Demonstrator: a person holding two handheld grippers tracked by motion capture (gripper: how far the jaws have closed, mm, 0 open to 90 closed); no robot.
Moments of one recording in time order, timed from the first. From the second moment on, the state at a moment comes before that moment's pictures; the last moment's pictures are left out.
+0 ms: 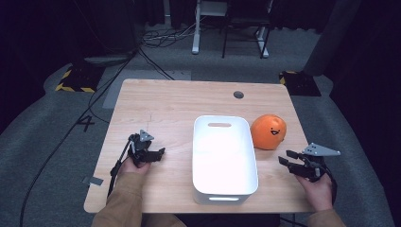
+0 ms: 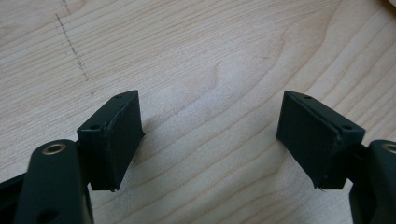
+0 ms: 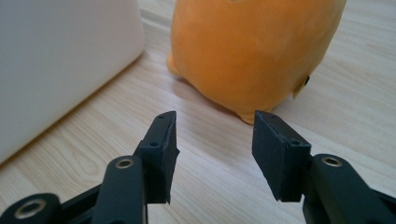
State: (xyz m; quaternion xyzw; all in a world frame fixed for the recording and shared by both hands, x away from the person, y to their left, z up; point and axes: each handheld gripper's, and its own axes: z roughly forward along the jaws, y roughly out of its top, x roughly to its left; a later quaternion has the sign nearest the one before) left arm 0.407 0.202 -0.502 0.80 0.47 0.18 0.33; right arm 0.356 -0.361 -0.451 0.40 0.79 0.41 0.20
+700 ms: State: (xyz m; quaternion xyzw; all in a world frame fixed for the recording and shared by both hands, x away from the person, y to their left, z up) left arm 0.409 0.200 -0.501 0.80 0.47 0.17 0.33; right arm 0.375 -0.363 -0.398 0.40 0.77 0.45 0.21
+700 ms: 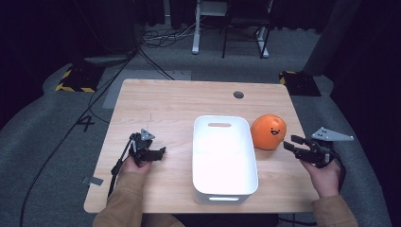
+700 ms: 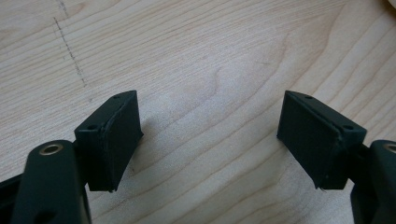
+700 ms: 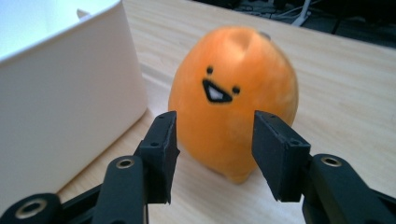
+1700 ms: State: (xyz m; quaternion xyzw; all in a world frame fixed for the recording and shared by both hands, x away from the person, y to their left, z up) left arm 0.408 0.198 -0.502 0.80 0.48 0.18 0.33; right arm 0.452 -0.359 -0.391 0.42 0.74 0.50 0.18
